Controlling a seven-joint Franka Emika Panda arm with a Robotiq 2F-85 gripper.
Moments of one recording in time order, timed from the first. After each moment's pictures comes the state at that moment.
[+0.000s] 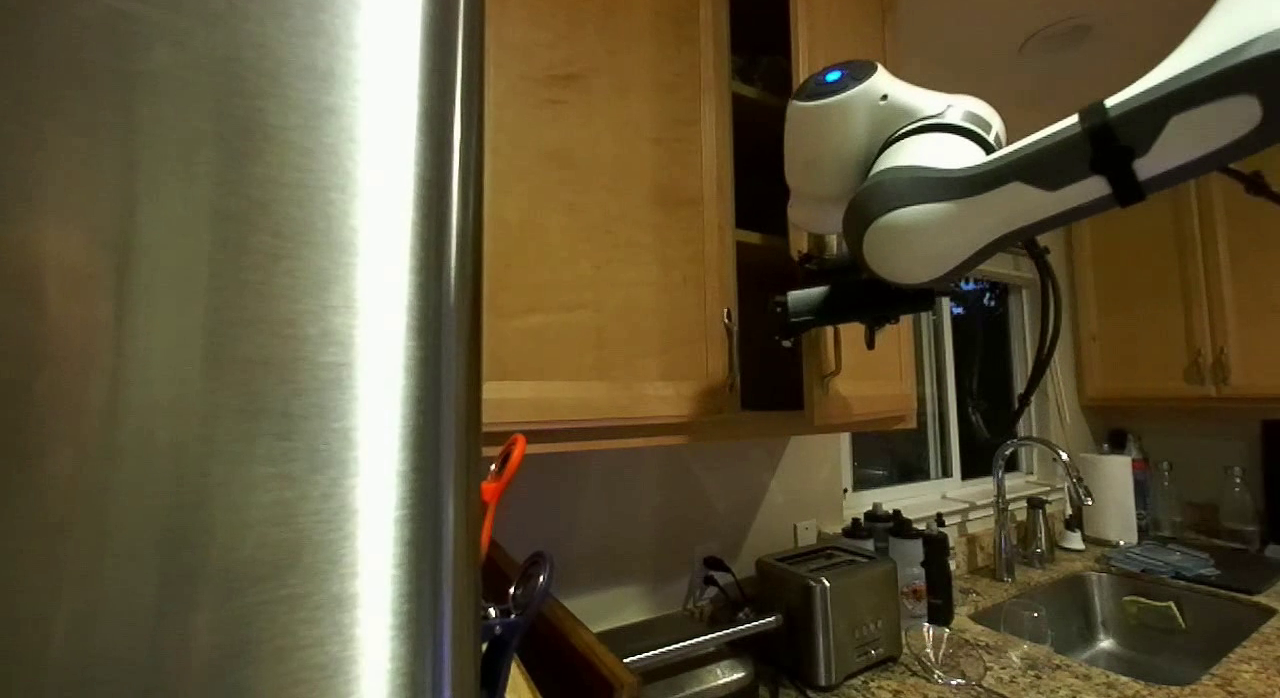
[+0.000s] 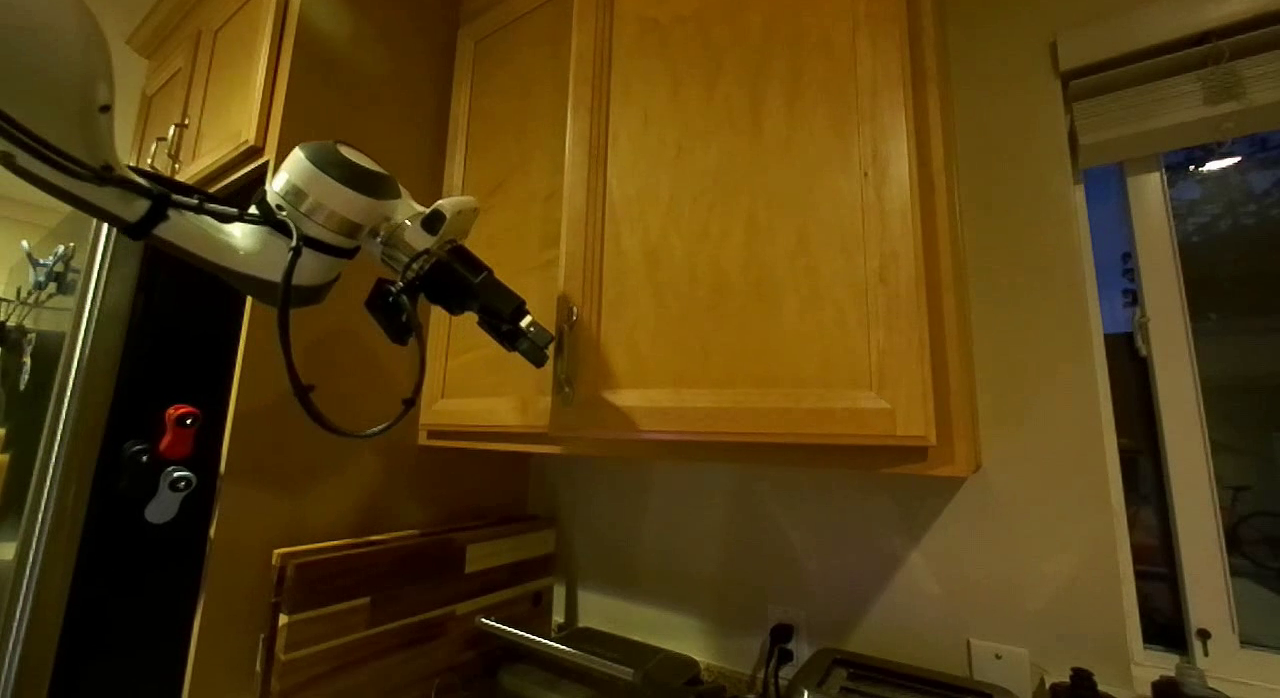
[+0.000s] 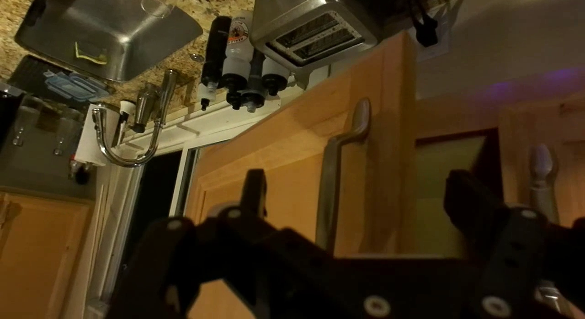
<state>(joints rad) -0.45 -0.55 0.52 -2.12 -0.59 2.12 1.10</state>
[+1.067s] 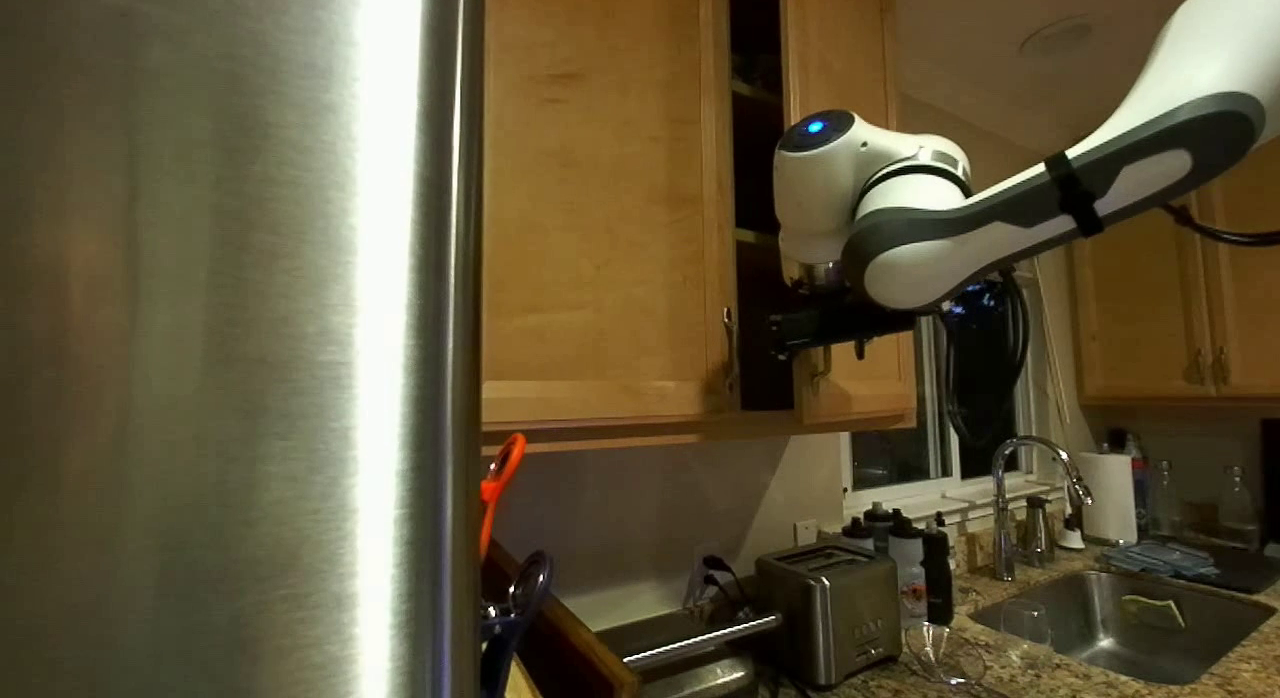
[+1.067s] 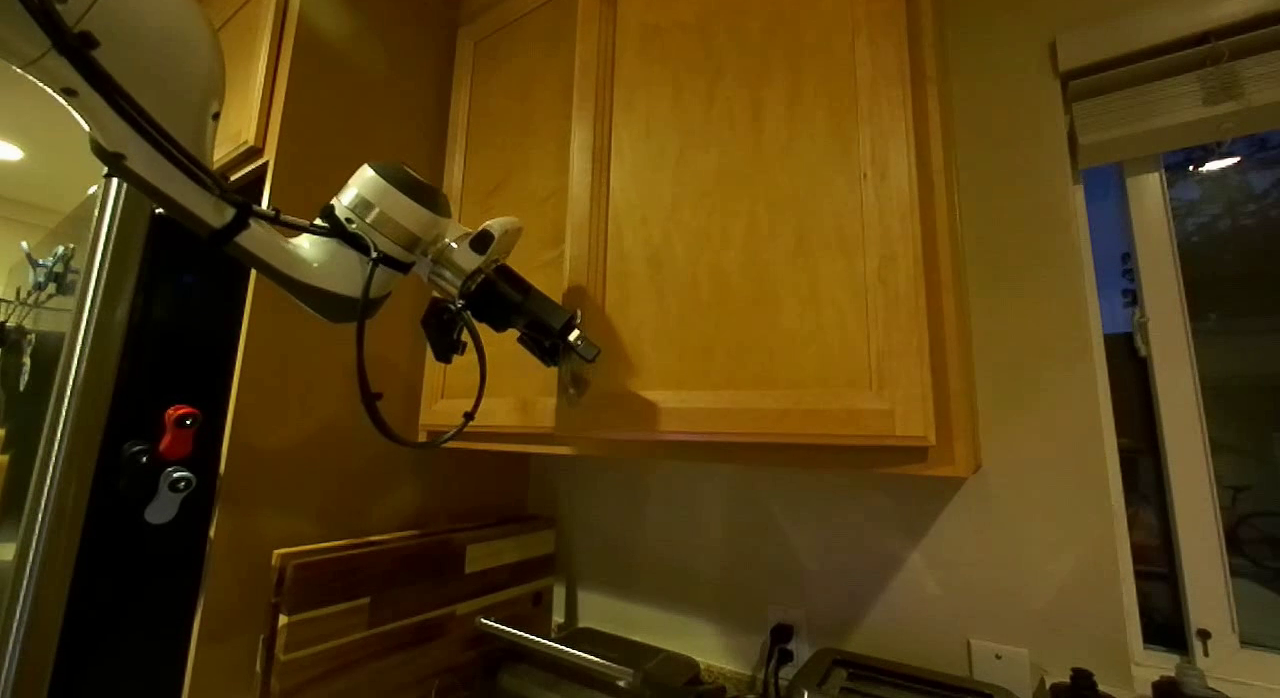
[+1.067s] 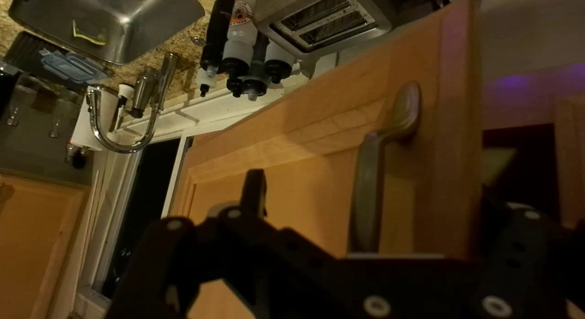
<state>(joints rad) -0.17 -0.38 0.26 -2.07 -0.84 2.09 1.20</state>
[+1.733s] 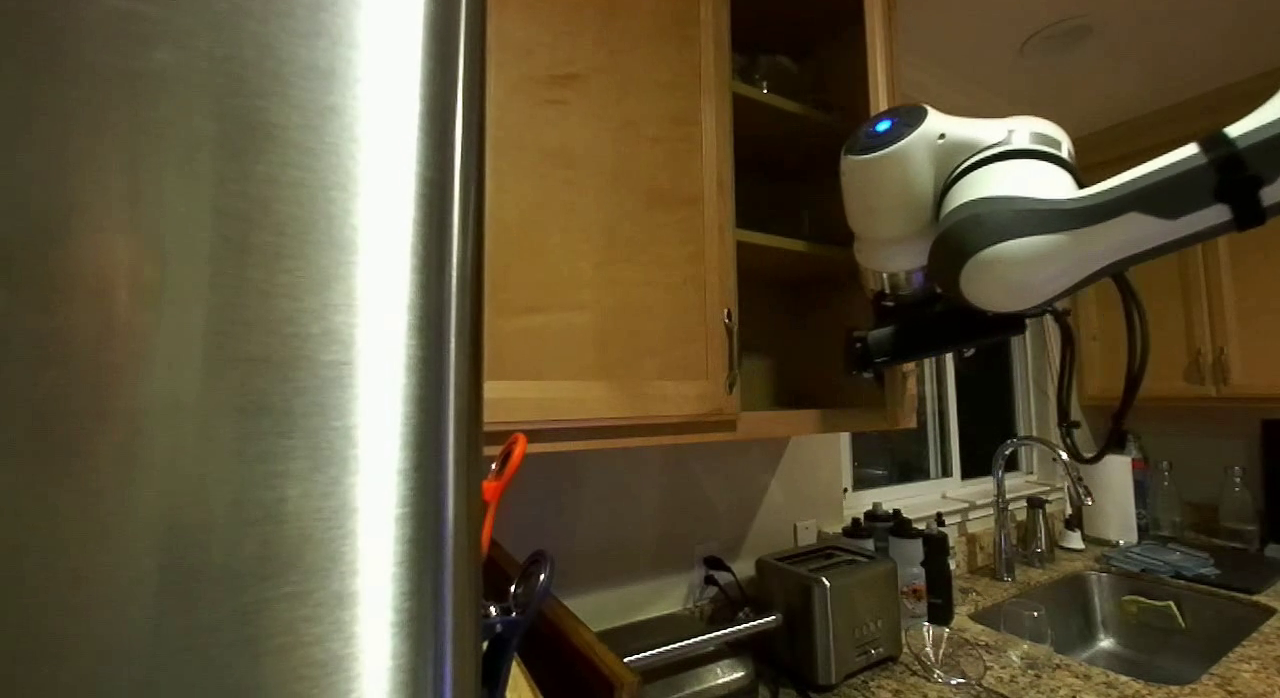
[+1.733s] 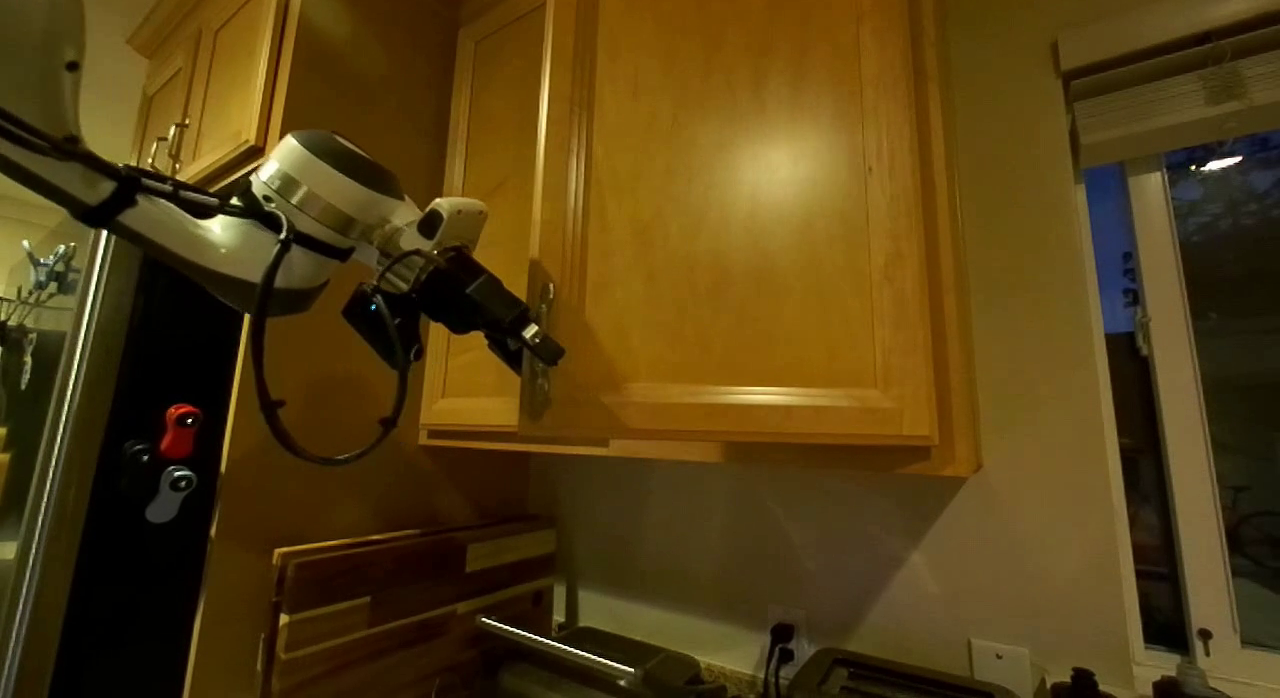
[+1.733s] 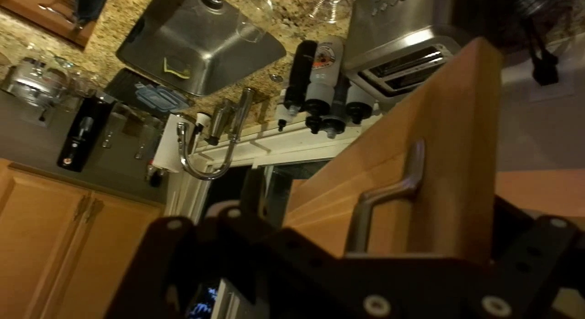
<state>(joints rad) -0.09 -0.61 0.18 -2.30 -0.82 1.93 1.19</state>
